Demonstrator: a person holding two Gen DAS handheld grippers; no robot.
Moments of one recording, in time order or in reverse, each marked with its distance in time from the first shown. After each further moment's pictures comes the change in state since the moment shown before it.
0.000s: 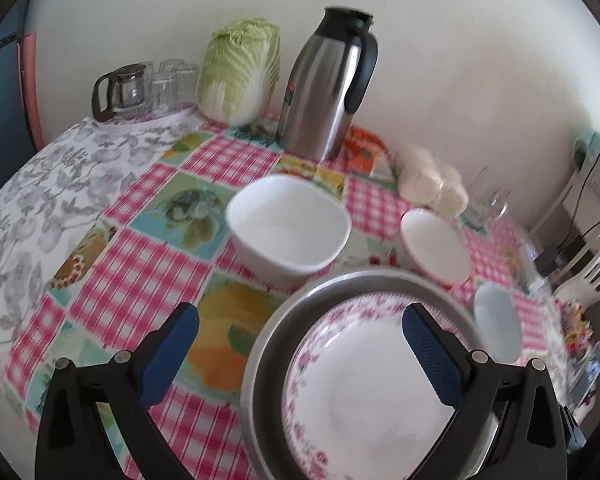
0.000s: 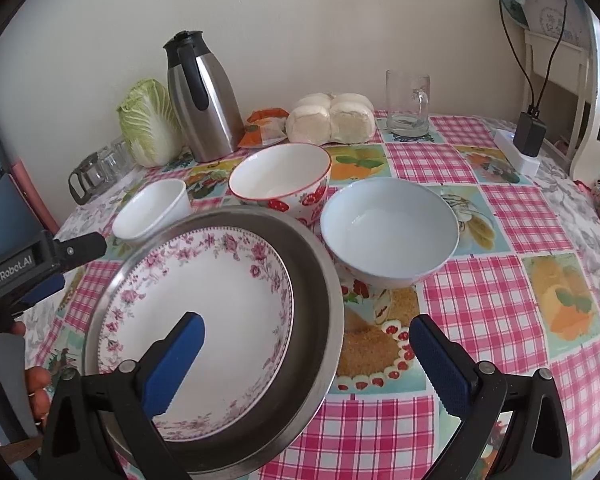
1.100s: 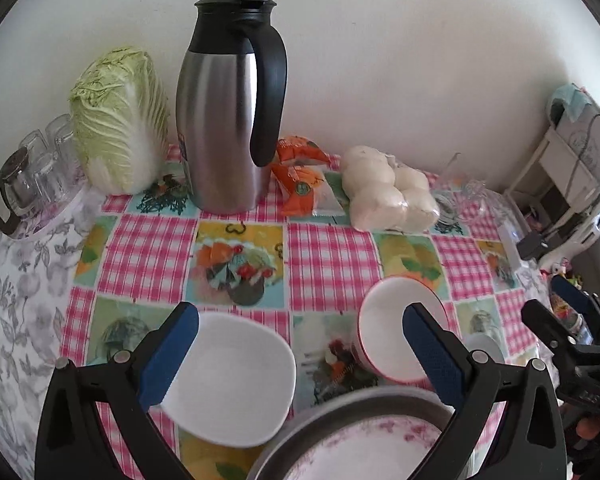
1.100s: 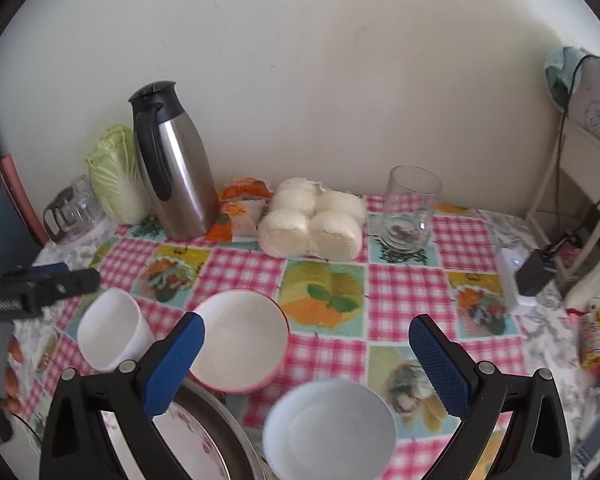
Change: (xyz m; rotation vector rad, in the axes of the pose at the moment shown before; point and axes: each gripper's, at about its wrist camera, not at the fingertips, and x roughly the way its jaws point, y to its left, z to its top) left arm 0.083 -0.061 0.144 0.255 0.176 -0.103; right arm 0.038 -0.013 0.168 -0.134 -0.047 -0.052
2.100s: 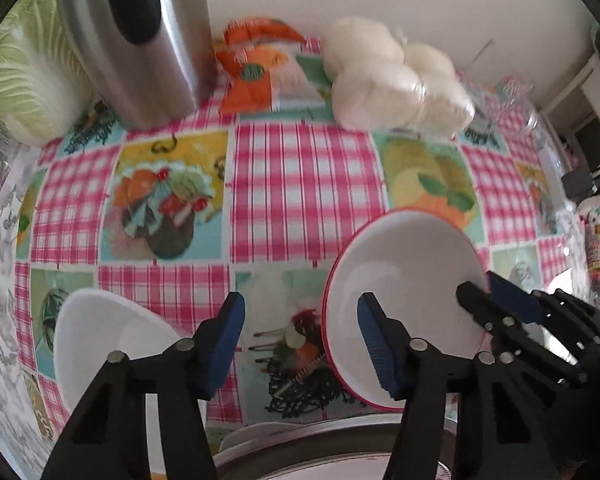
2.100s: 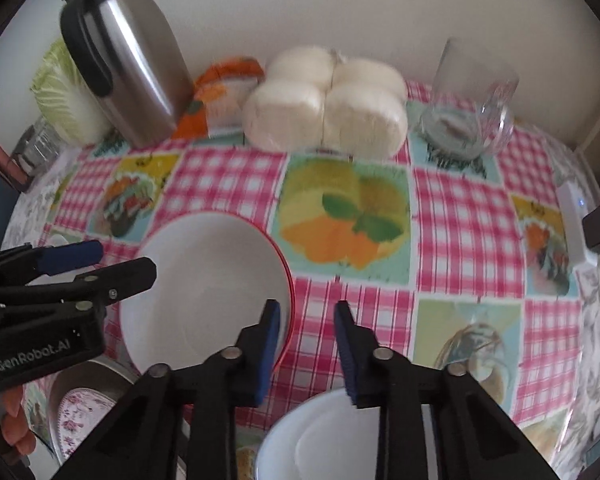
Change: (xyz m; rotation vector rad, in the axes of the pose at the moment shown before) left arm 0.117 -0.049 -0.013 0.056 0.377 0.078; right arm 0.123 0.005 -0.027 0.011 0.424 0.027
